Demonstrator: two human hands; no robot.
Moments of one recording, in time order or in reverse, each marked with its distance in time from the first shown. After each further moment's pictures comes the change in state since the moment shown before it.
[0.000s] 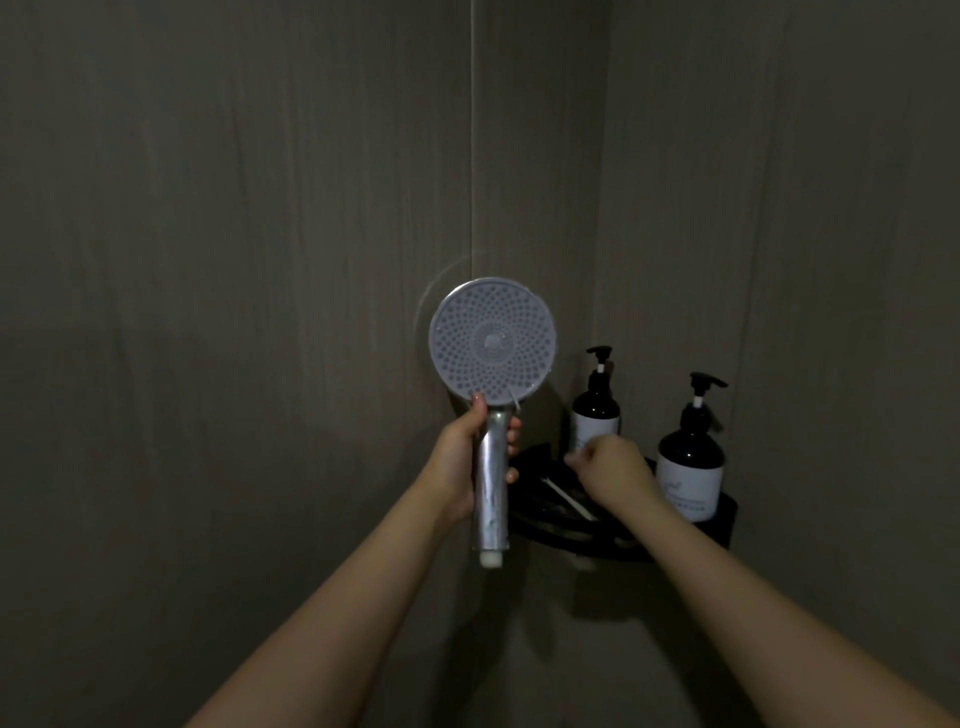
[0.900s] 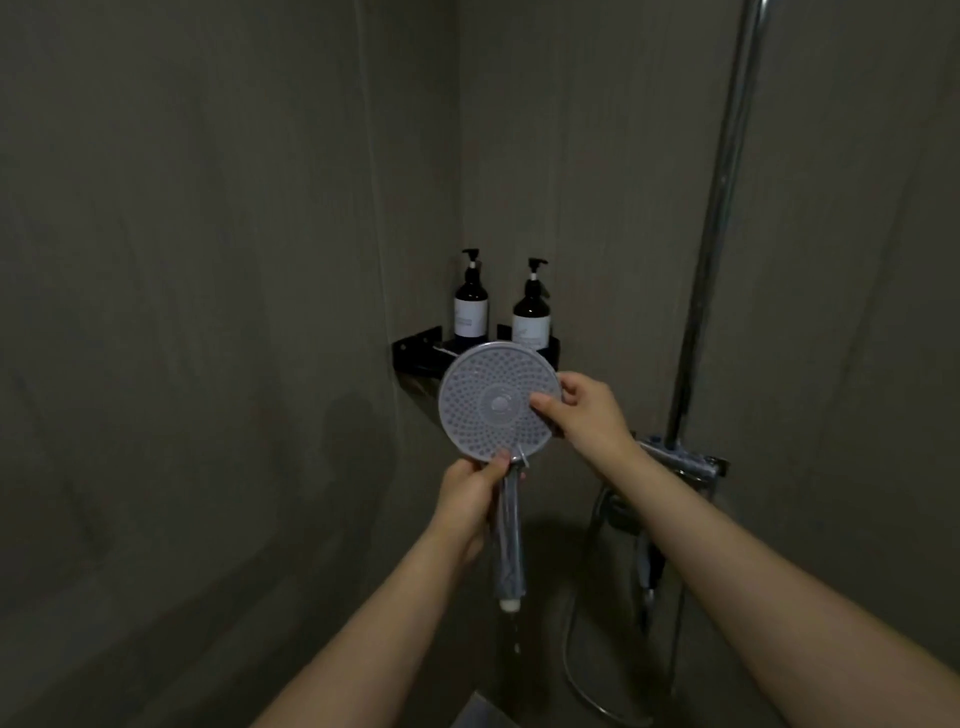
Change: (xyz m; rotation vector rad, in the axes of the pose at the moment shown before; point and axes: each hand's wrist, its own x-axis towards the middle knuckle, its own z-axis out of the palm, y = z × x) left_hand -0.231 -0.125 0.065 0.058 0.063 -0.102; right_hand -0.280 -0.009 -0.066 0.612 0.161 0.003
